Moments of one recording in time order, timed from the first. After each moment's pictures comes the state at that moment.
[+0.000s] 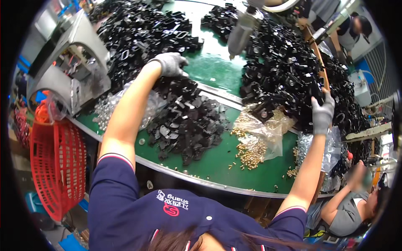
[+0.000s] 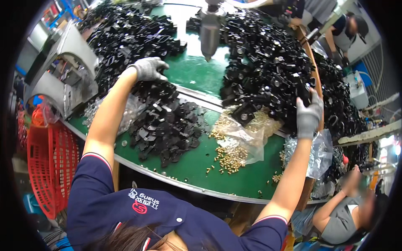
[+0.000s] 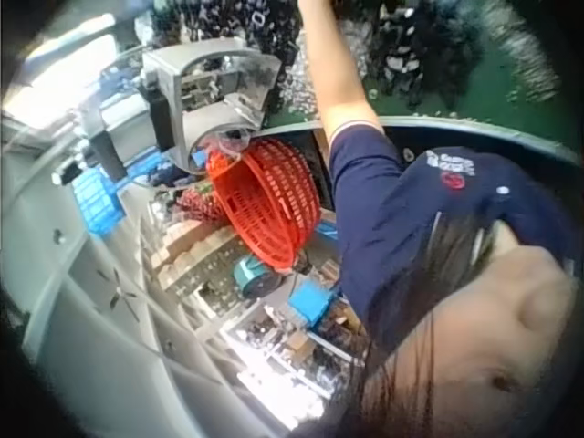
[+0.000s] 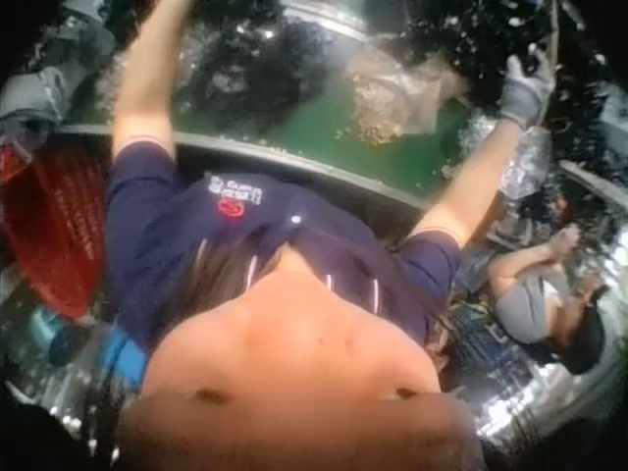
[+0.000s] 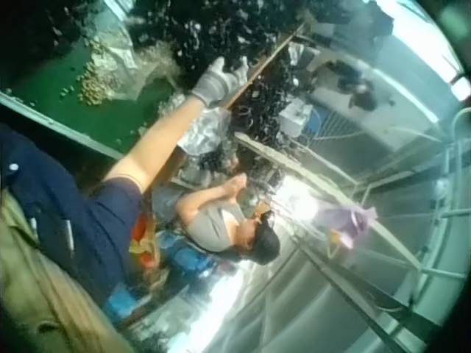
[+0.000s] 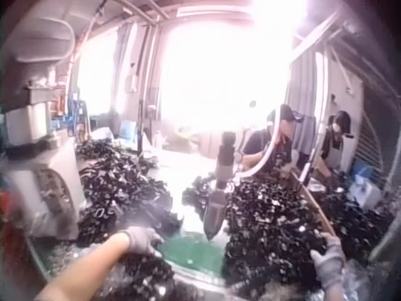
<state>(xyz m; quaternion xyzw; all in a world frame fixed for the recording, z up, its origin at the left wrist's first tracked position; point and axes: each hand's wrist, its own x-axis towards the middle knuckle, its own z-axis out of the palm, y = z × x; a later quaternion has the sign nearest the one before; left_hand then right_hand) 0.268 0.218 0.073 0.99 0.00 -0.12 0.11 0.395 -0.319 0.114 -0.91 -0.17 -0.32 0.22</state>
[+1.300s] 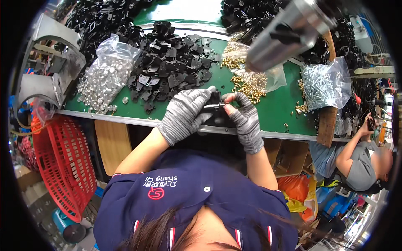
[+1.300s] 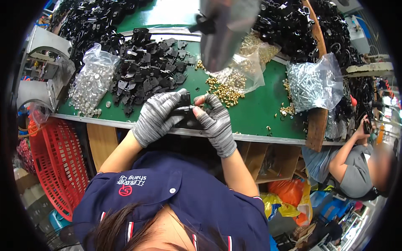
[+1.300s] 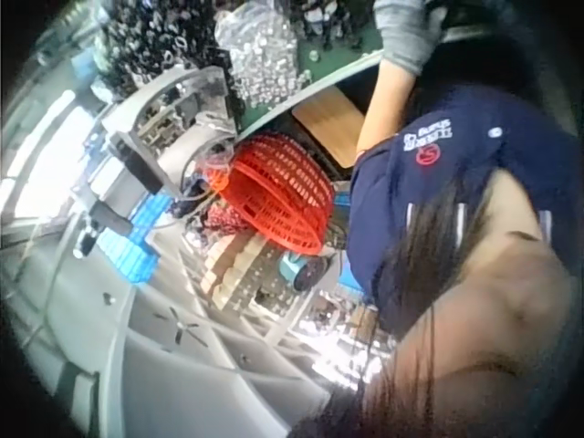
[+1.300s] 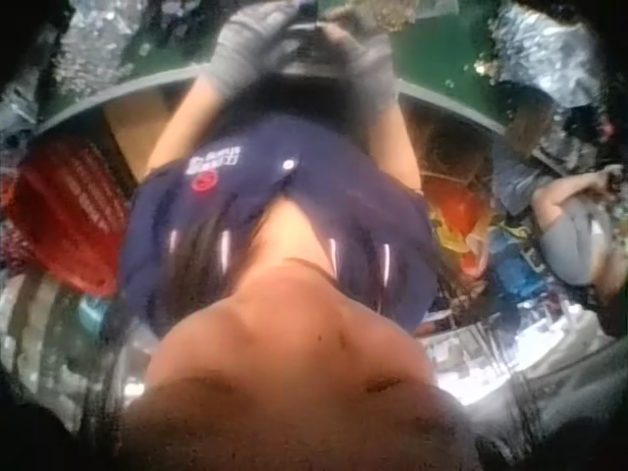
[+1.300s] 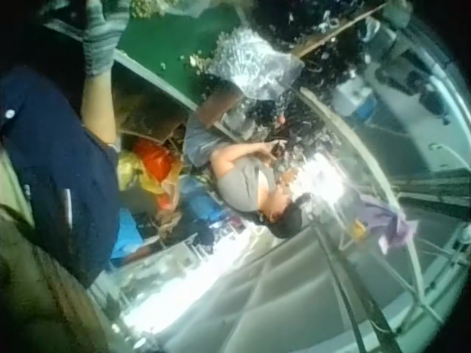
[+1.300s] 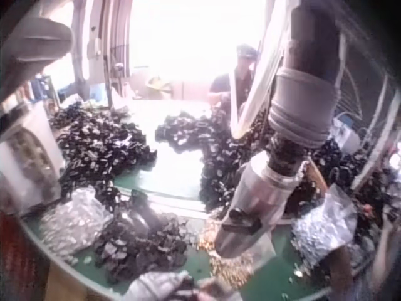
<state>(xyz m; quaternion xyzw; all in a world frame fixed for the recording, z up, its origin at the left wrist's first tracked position) 0.050 0.004 0.029 0.92 -0.14 0.07 0.35 0.094 -0.198 0.047 -0.59 0.01 0.27 0.76</state>
